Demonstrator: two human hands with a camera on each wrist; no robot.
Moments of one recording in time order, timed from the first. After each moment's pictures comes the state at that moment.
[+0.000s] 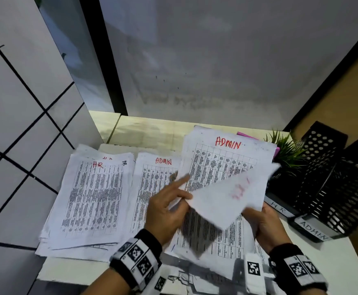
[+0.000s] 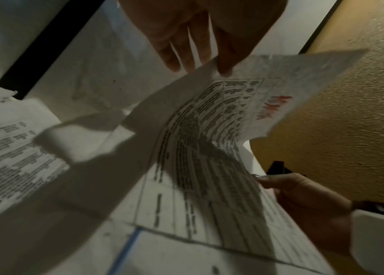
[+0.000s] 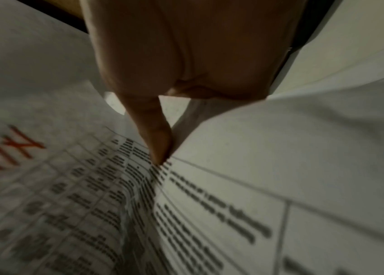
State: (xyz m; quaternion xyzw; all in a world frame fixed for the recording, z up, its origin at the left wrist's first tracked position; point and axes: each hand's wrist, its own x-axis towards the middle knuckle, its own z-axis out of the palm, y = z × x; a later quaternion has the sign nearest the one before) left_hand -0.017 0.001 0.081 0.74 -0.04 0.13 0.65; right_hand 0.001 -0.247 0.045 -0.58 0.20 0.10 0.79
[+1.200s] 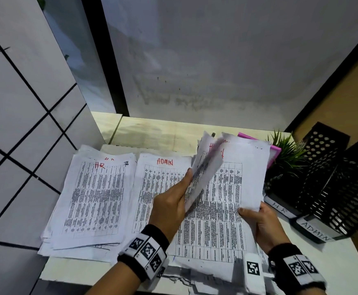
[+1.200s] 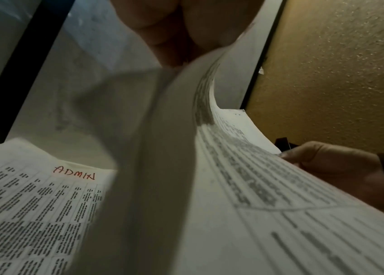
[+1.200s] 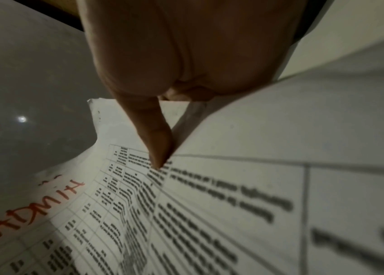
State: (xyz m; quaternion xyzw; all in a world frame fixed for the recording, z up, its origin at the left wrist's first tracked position) left_hand 0.000 0.005 0.057 0.85 -0.14 0.22 0.45; right_hand 0.002 -0.242 0.047 -0.56 0.19 0.11 0.80
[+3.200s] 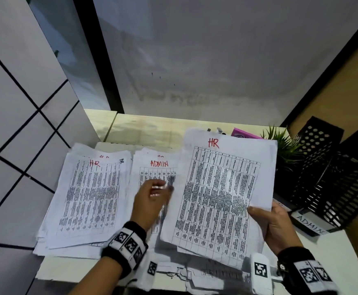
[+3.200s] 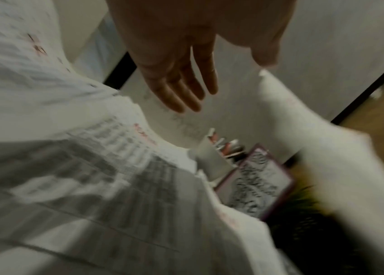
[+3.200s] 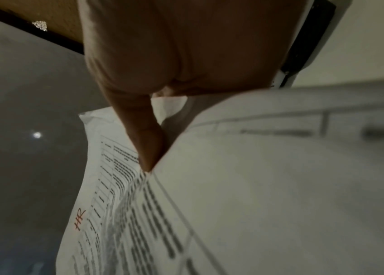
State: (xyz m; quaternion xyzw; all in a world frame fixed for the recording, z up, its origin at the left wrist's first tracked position) left_hand 0.004 0.034 0.047 0.76 0.14 0.01 0.64; right_hand -0.013 -0.265 0.060 -0.58 0.18 0.09 0.79
